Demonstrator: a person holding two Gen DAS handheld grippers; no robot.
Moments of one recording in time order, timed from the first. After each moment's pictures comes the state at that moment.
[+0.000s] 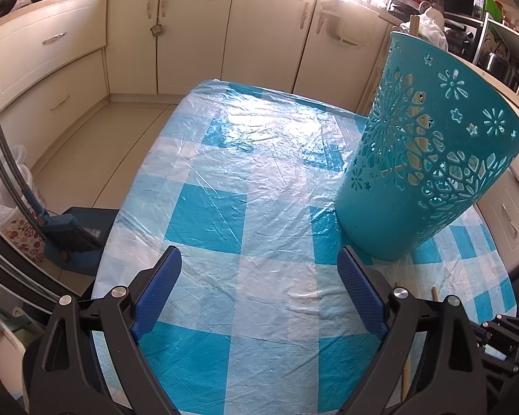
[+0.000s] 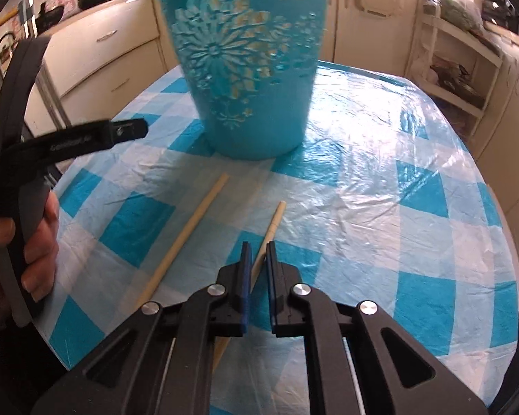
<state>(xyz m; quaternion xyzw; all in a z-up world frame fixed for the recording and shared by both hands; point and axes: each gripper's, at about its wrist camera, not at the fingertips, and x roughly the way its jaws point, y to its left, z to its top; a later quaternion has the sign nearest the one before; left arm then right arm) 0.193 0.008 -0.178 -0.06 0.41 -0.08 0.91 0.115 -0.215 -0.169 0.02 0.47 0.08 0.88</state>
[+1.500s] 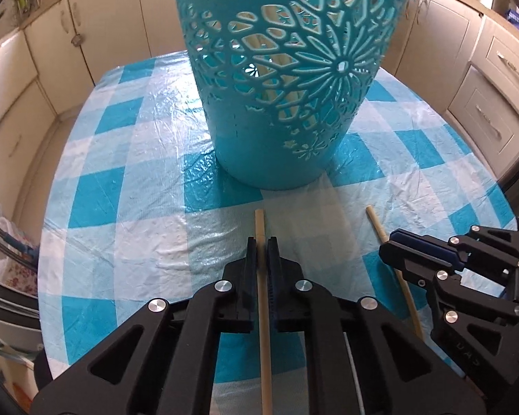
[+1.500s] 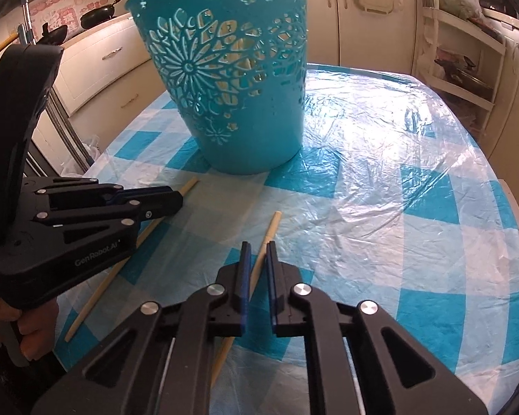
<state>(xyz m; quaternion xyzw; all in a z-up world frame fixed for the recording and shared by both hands) 0.171 -0.085 -0.180 0.08 0.48 -0.17 0.86 0.126 -0.226 -0.170 0.04 0.45 0.11 0.88</state>
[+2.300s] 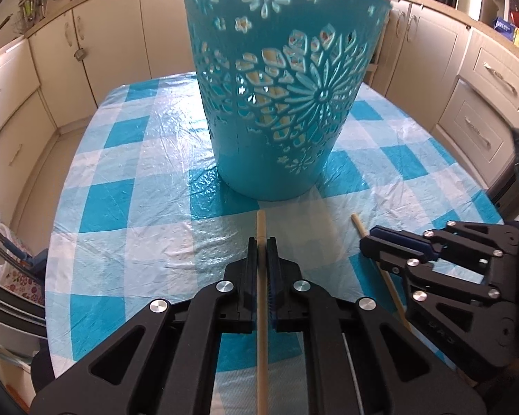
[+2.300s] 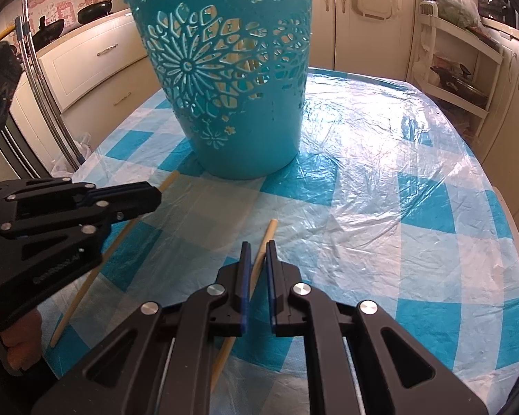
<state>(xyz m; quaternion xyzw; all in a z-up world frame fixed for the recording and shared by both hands) 0.156 -0.079 -0.164 0.06 0.44 -0.19 0.88 0.130 -0.220 -0.169 0.02 0.45 0.09 0.89</state>
